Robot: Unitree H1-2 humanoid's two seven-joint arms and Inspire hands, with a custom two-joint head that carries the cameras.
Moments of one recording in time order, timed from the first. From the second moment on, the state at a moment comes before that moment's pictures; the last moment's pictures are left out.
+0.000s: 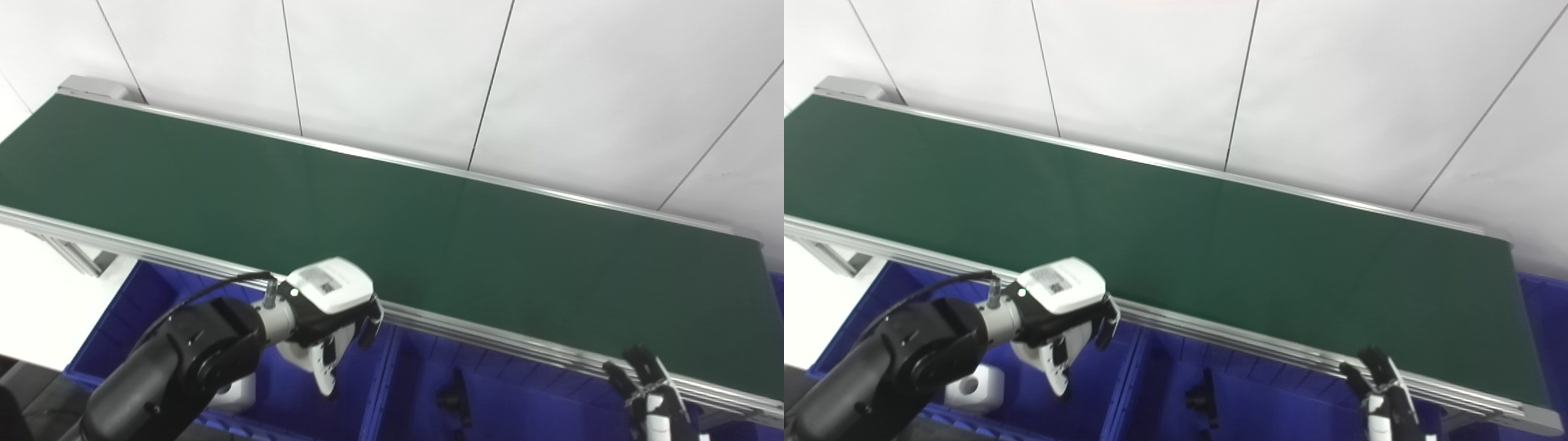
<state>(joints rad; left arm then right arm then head) 0.02 0.47 -0.34 -0.55 0.96 0.07 -0.81 0.39 -0.03 -0.01 -0.24 0.18 -0.11 0.05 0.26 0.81</state>
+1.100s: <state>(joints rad) 0.08 0.47 -0.31 -0.51 1.06 0.02 -0.77 0.39 -0.03 -0.03 -0.24 0.17 -0.07 0.05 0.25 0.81</state>
